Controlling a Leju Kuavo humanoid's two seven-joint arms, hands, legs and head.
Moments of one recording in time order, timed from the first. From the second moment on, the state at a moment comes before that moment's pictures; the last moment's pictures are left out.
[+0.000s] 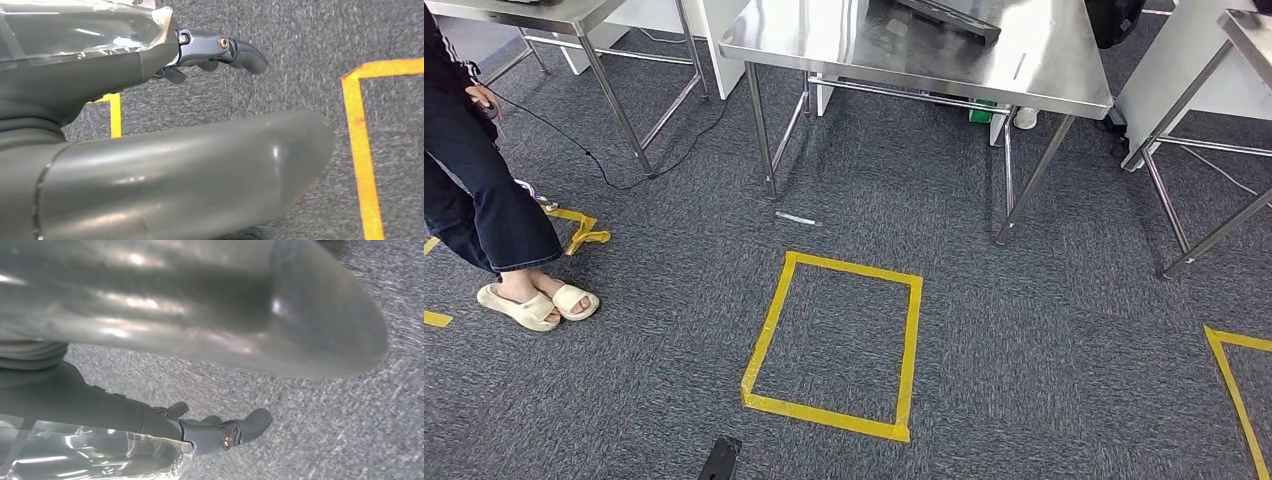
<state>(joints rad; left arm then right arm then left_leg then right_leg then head) -0.16 -0.10 -0.44 -0.28 0.09 0.51 -0.20 -0.06 0.06 -0.15 -0.23 0.56 -0.42 0.07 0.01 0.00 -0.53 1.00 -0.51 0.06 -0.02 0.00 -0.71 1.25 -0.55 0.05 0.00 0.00</state>
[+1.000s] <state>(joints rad) -0.15 -0.09 -0.43 -0.28 0.10 0.53 -0.21 -0.08 0.06 -0.14 -0.23 0.62 -0.44 0.09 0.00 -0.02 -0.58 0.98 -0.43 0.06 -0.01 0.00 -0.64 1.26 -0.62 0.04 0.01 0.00</state>
